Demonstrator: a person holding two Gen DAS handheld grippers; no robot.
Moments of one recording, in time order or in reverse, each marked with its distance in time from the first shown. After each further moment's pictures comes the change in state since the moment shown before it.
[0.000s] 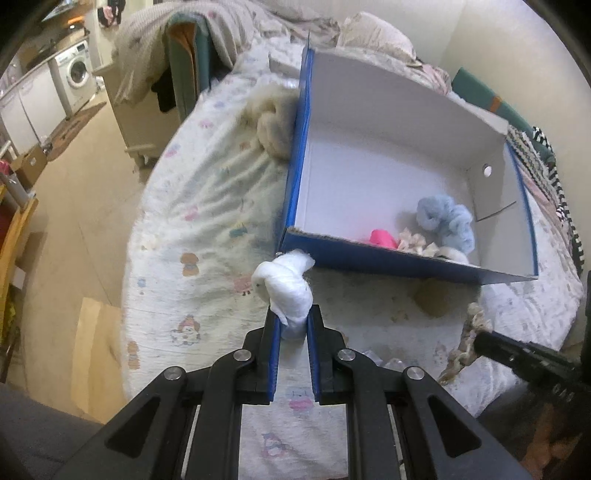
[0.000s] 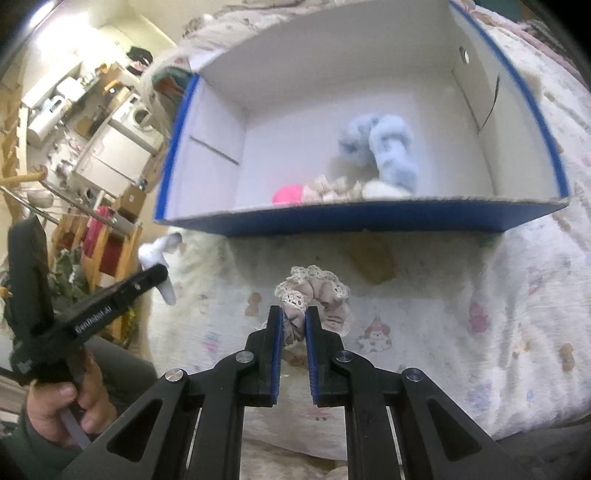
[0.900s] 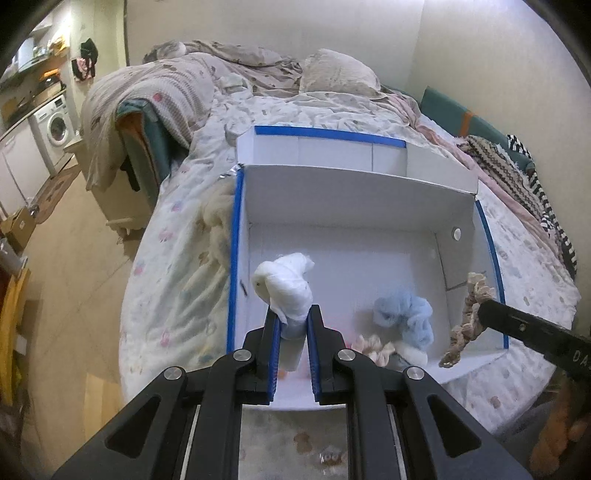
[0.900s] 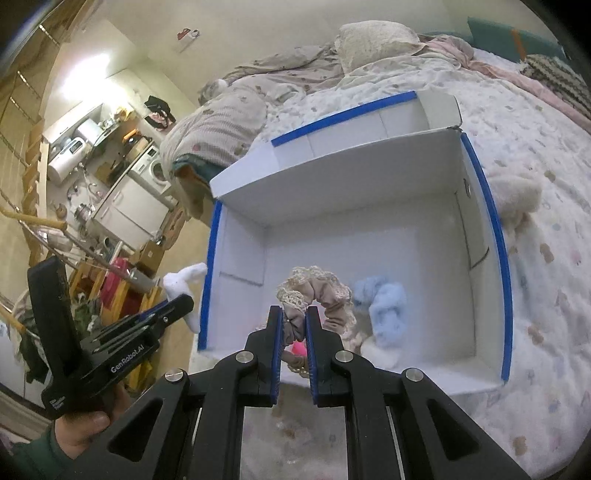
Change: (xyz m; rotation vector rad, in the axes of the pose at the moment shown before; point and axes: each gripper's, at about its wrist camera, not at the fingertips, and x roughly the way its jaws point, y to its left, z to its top) left arm -0.010 -0.060 0.105 0.134 -0.143 -0.025; right arm -0.074 0.003 0.097 0.003 -0.226 0.058
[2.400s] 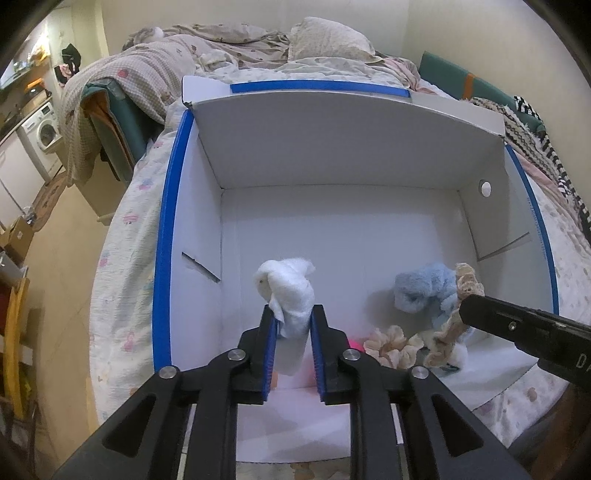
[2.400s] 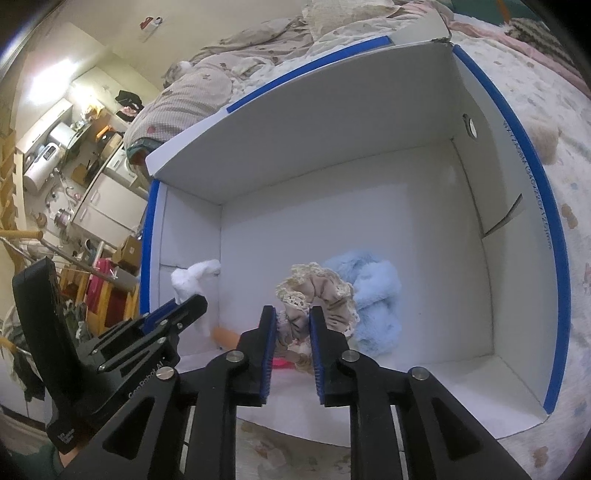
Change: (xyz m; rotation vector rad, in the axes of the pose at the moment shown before) left arm 0.082 -0.020 -0.020 0.063 0.081 0.039; right arm 0.065 -0.045 -0.007 0.085 0.089 -0.047
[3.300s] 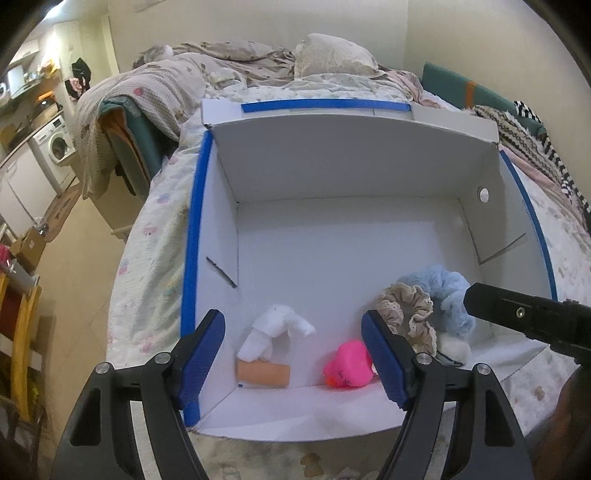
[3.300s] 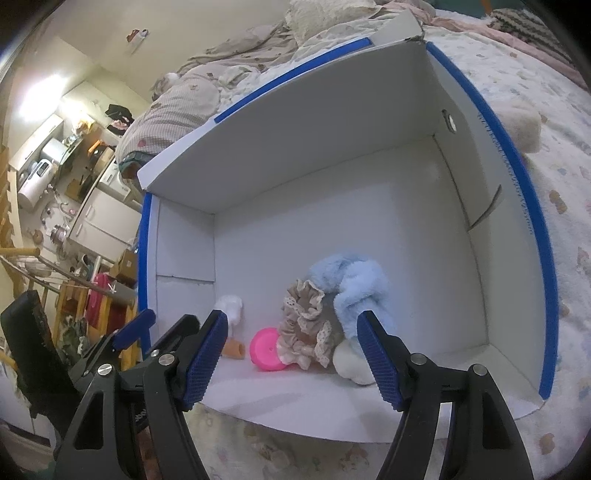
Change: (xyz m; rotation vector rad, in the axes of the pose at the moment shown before) left arm -0.023 0.002 -0.008 0.003 -0.071 0.043; right arm -0.007 -0.006 0.000 0.056 -0.024 -0.013
